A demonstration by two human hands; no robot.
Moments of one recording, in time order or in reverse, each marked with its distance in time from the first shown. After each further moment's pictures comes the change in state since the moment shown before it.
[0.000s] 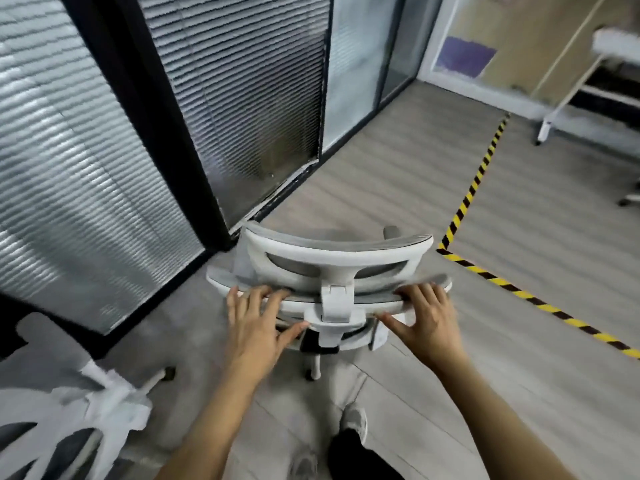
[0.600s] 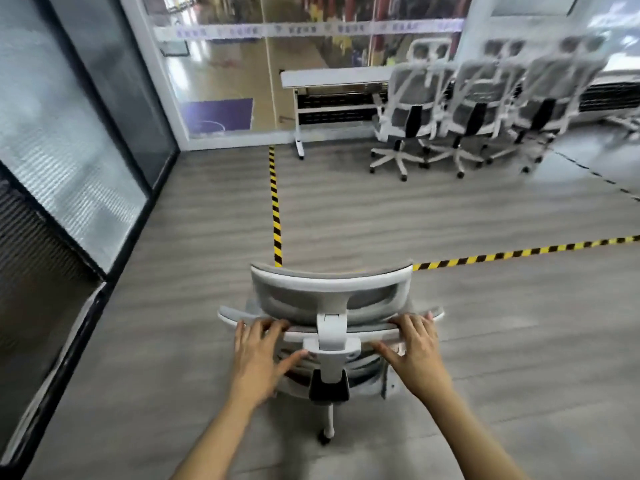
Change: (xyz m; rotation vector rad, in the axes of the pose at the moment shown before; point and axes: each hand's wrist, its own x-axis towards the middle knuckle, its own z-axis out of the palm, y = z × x) left_hand 0.109 0.416 0.170 -0.227 -0.271 0.668; right_hand -0.198 0.302 -0.178 -0.120 0.432 0.675
